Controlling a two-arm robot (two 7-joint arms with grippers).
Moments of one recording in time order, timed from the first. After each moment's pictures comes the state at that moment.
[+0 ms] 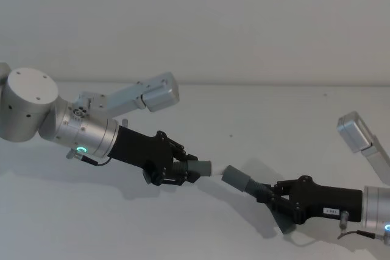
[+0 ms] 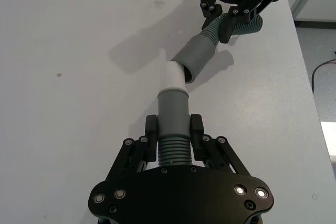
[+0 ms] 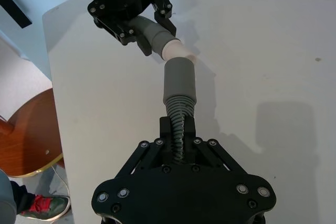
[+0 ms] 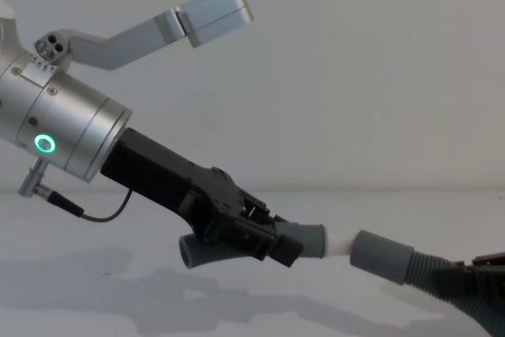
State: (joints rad) left arm -0.84 0.55 0.90 -1.36 -0.41 0.33 -1.05; right arm 0.25 0.74 -0.45 -1.57 0.70 0.33 0.86
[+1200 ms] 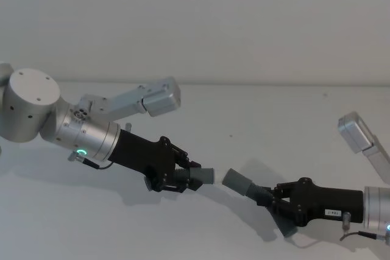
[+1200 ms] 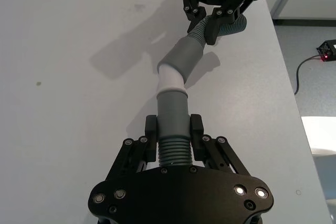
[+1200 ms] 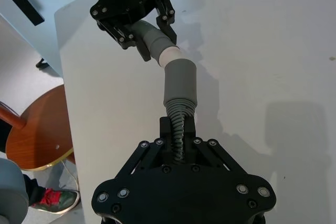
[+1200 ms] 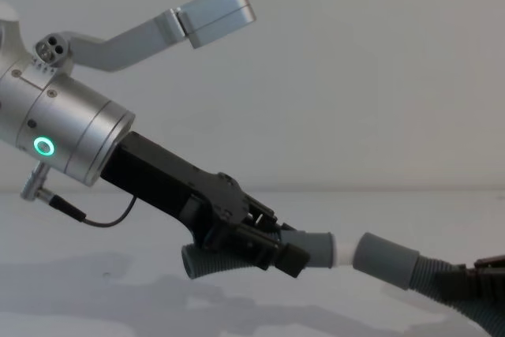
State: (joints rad) left arm -0.86 0.55 0.94 -1.35 -0.44 0.29 -1.10; right arm 0.27 0.76 -0.48 -1.56 0.73 0.33 0.90
